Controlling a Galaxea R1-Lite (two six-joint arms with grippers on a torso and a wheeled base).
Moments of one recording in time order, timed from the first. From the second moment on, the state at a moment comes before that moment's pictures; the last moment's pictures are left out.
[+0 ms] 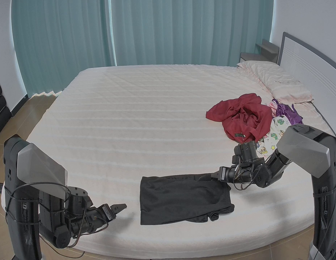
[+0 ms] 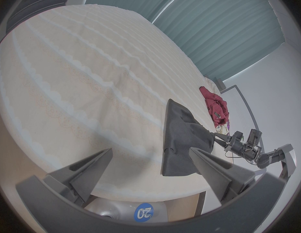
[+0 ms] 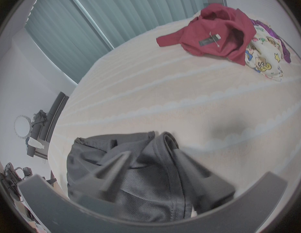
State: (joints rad) left arm -0.31 2.35 -0.12 -1.55 -0.13 -0.82; right arm 0.32 2.44 -1.10 -0.58 0.10 0.42
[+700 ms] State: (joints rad) left arm -0.31 2.35 -0.12 -1.55 -0.12 -0.82; right arm 0.28 2.45 -1.17 -0.55 0.02 0.45
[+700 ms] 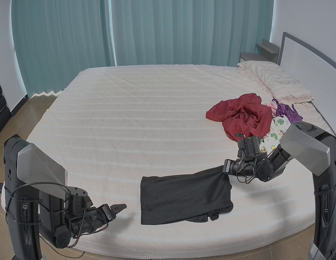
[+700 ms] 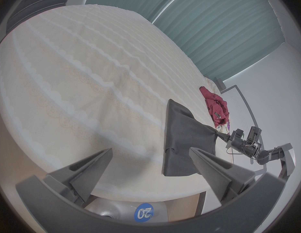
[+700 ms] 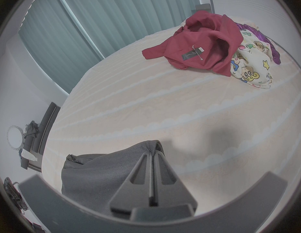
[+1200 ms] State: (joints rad) left arm -0.31 2.35 -0.12 -1.55 -0.12 -0.82; right arm 0.26 2.47 -1.20 -0.56 0.03 0.52
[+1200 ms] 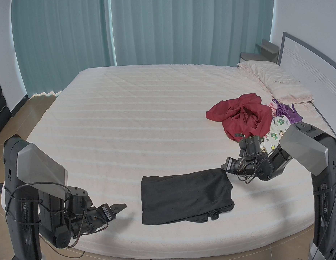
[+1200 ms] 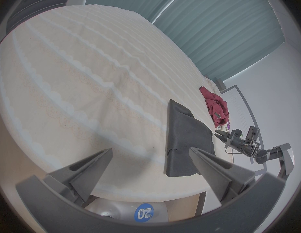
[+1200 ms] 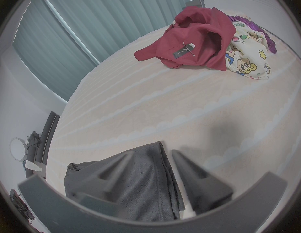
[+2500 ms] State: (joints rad) left arm -0.35 2.37 -0.14 -1.55 -0.06 -0.82; right arm 0.43 2.30 -0.59 -0.83 0.04 0.53
